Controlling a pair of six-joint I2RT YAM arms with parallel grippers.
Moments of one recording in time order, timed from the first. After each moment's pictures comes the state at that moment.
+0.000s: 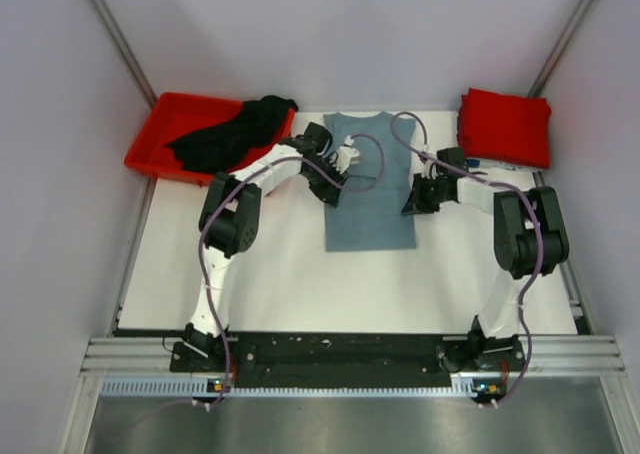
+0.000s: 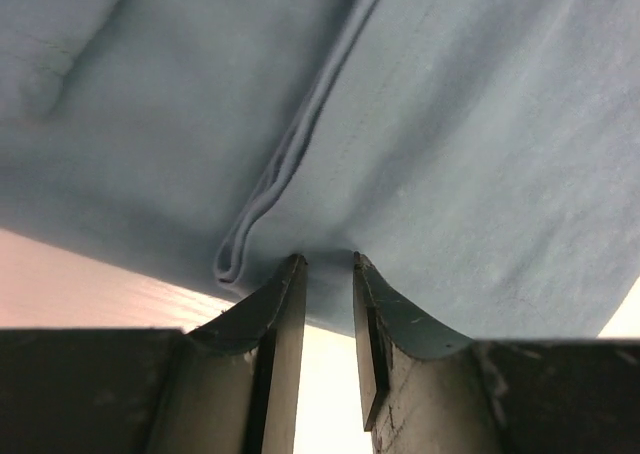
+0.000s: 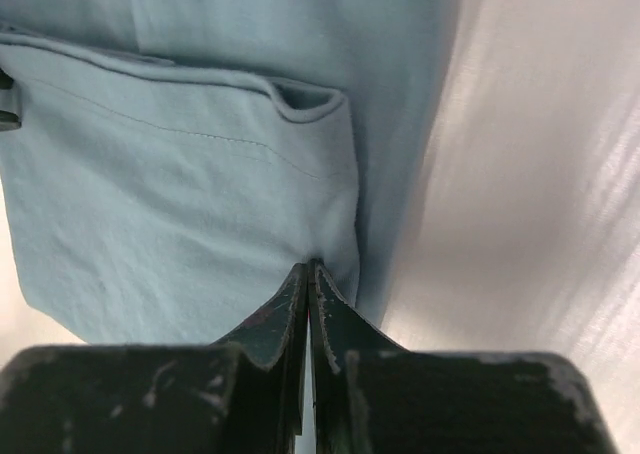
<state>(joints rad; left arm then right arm) -0.47 2.28 1.85 -0.73 0.50 0.41 0.14 1.85 1.09 -0.26 -0.44 0.22</state>
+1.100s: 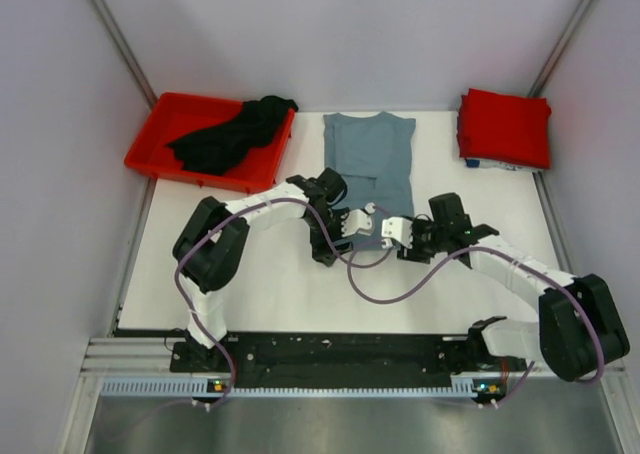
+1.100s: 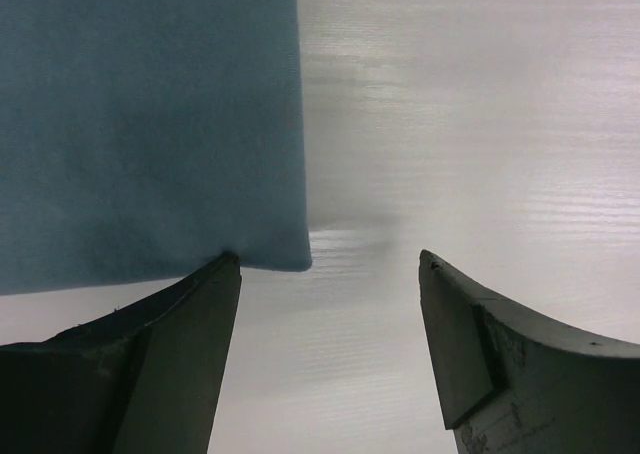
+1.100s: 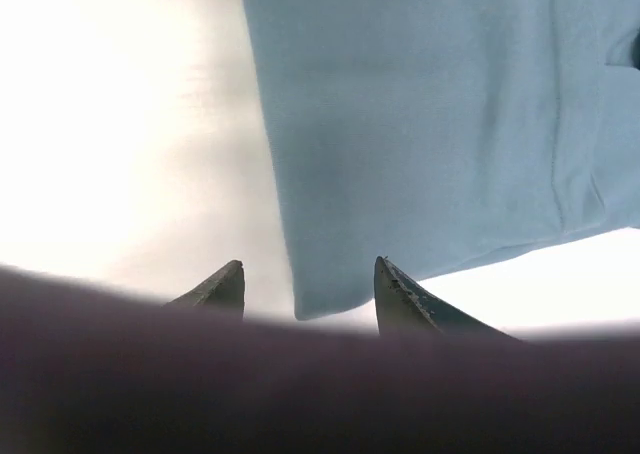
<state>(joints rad) -0.69 1.92 1.36 -0.79 0.44 0.77 0.38 1.21 0.61 -0.32 -0.43 -1.05</state>
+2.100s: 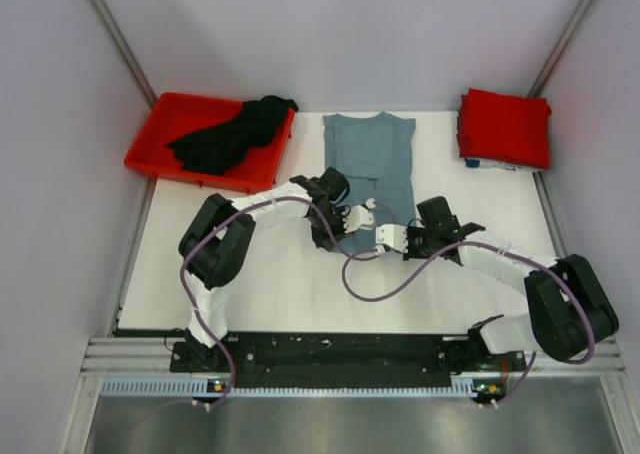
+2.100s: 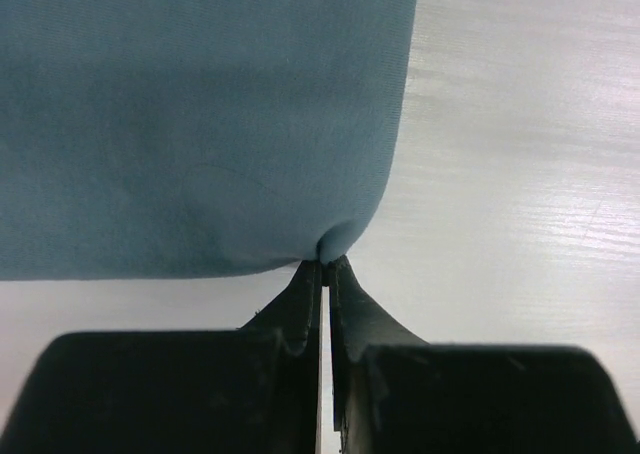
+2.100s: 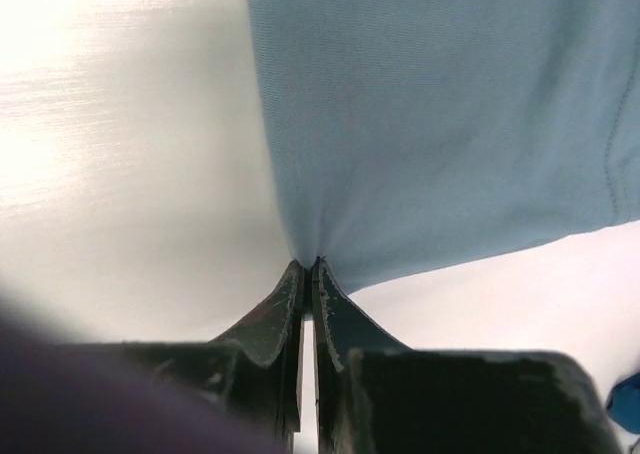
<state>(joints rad) -0.69 1.97 1.38 -0.72 0.36 0.69 0.44 1.36 0.62 -0.27 -0.22 -1.12</state>
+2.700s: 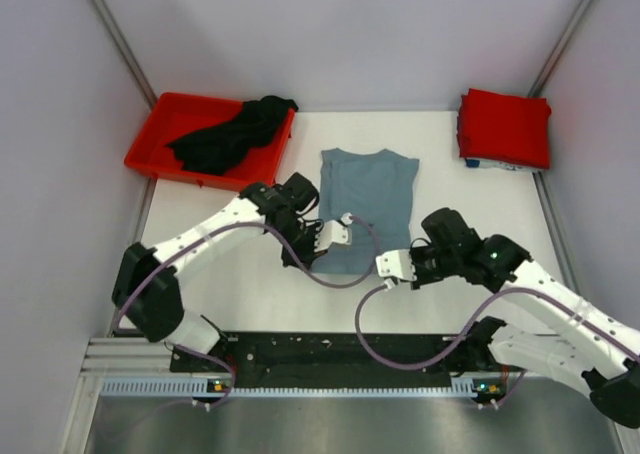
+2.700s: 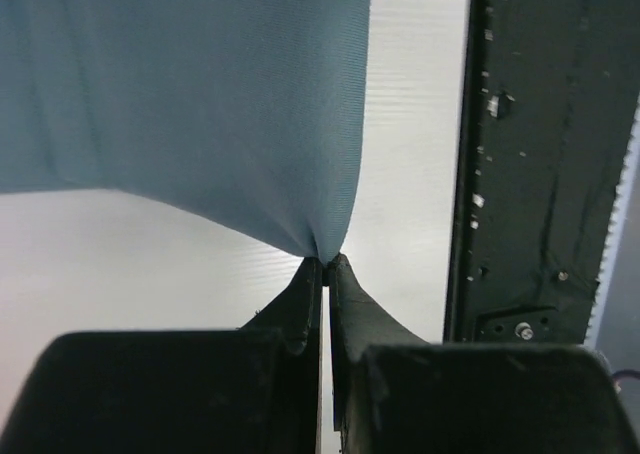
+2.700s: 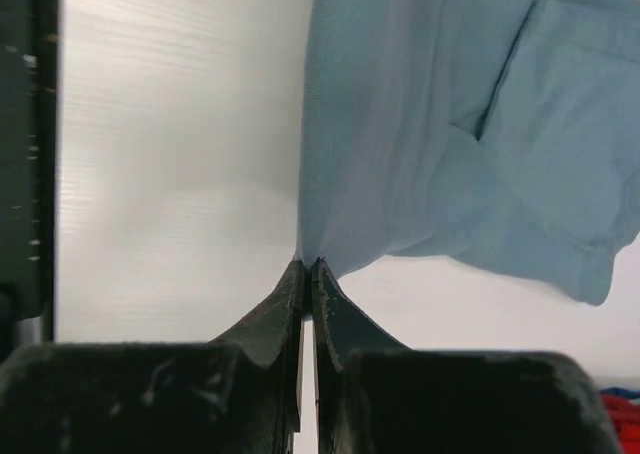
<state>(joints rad) -0.70 1.55 1.22 -1.02 0.50 0.78 0.72 0.91 0.79 -0.83 -0.25 -1.04</state>
